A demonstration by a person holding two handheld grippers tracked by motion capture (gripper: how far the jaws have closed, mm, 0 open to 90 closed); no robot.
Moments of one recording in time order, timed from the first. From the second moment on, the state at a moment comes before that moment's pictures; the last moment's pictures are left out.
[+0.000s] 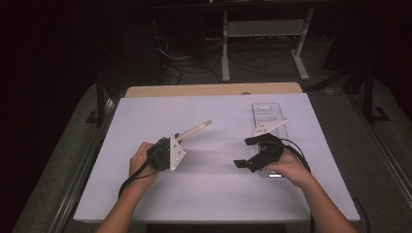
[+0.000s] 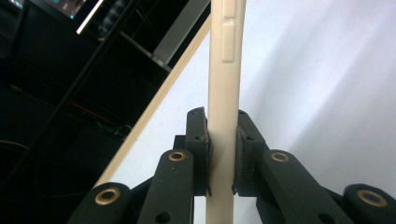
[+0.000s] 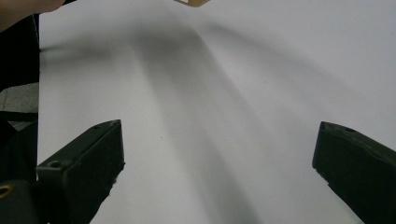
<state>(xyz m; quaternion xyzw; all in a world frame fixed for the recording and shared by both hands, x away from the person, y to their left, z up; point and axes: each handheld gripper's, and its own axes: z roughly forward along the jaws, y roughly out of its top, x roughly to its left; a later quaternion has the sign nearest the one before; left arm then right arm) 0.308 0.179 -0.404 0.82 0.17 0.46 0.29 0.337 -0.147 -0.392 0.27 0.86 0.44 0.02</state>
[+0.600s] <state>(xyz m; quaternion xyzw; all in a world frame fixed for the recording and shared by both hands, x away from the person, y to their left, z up) 0.317 0.187 -0.396 0.81 0.25 0.39 0.36 0.337 -0.147 -0.392 0.27 0.86 0.44 0.02</state>
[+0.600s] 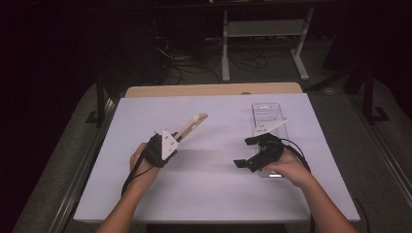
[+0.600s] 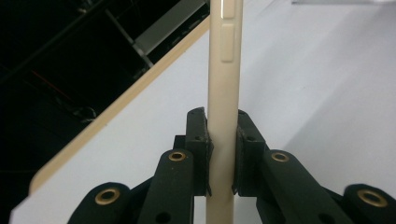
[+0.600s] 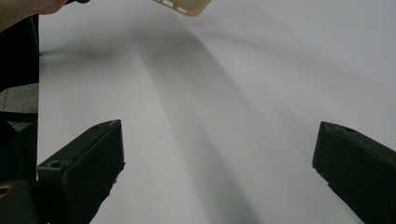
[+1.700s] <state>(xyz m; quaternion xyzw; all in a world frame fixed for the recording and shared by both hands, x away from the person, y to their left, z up) 0.327 0.202 -0.389 0.78 0.36 0.27 0.44 0.341 -0.150 -0.392 0.28 0.85 0.45 0.01</state>
